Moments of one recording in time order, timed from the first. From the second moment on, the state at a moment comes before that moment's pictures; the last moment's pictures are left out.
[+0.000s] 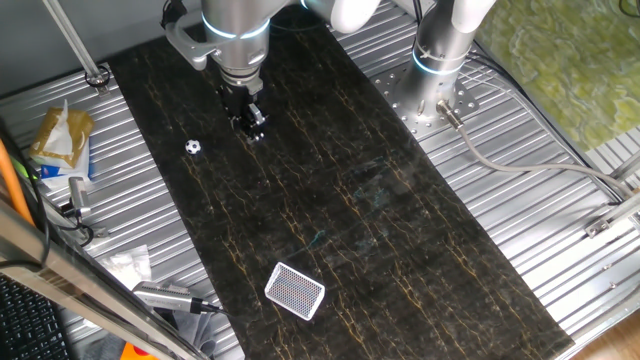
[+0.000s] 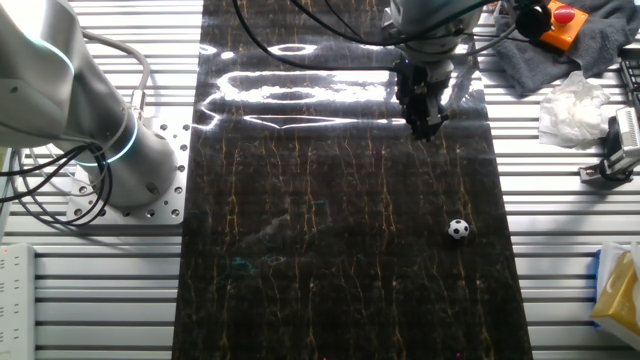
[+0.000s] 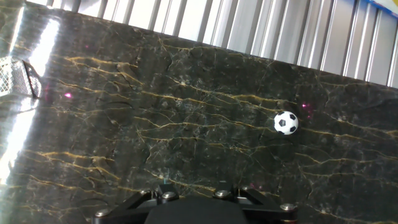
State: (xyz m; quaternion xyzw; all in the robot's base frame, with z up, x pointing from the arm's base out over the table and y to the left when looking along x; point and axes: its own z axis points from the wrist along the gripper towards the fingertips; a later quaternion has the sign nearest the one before) arm 0.508 0.003 0.177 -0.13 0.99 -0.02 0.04
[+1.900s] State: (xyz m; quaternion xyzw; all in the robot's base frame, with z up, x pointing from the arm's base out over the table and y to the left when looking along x) arm 0.510 0.012 0.197 -0.13 0.99 -0.02 0.03
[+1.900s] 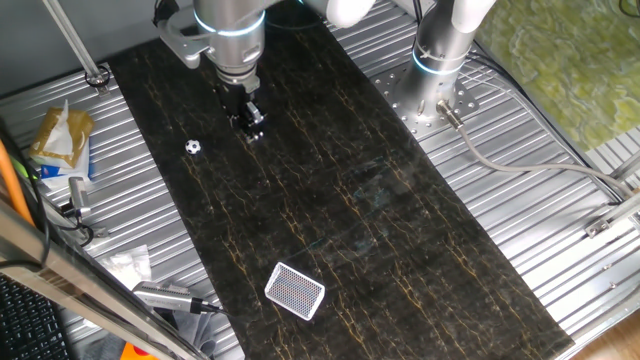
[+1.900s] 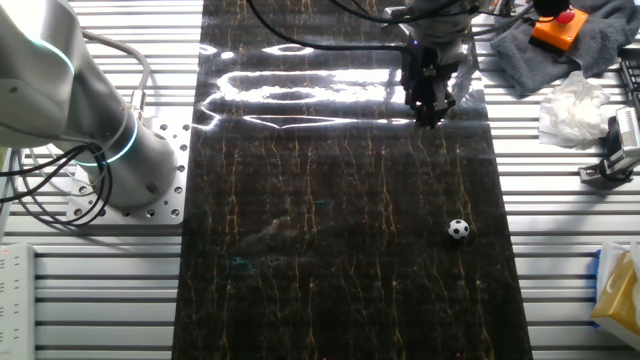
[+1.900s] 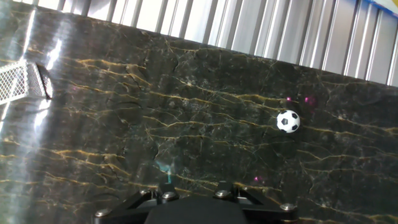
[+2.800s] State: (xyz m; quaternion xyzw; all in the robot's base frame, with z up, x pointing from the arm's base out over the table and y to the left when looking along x) arm 0.527 0.017 0.202 -0.14 0.99 -0.01 0.04
